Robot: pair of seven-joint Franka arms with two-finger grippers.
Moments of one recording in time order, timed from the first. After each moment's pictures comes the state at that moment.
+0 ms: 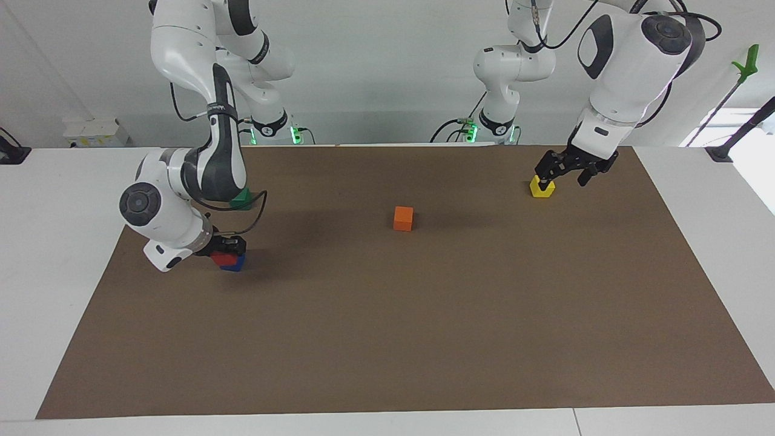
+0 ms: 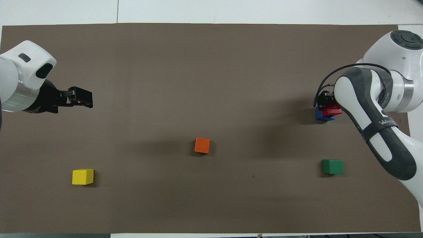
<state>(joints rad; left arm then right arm) -0.05 -0.02 -0.11 -1.74 -0.04 1.71 -0.21 0.06 0.39 -0.11 -1.72 0.05 1.83 -0.05</state>
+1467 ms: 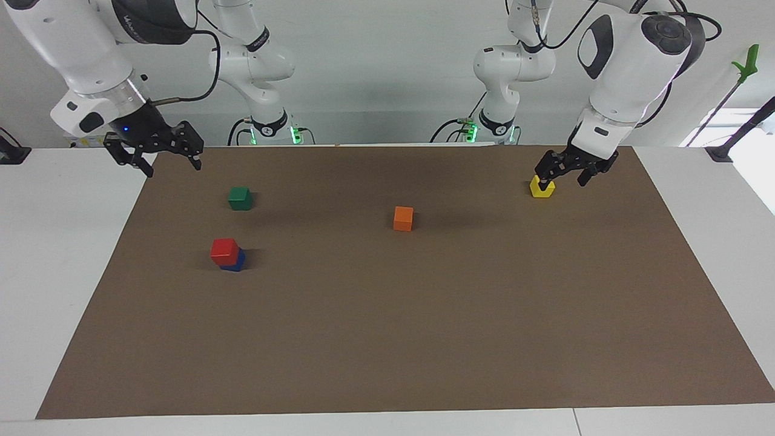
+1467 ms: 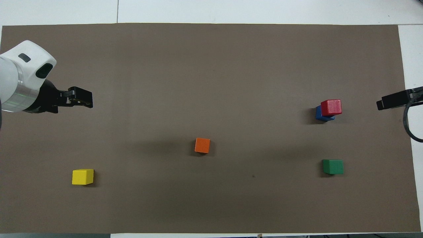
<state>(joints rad) -0.05 -0.02 -0.11 -1.74 -0.04 1.71 -0.21 0.04 -0.03 -0.12 -1.61 0.05 1.54 -0.20</state>
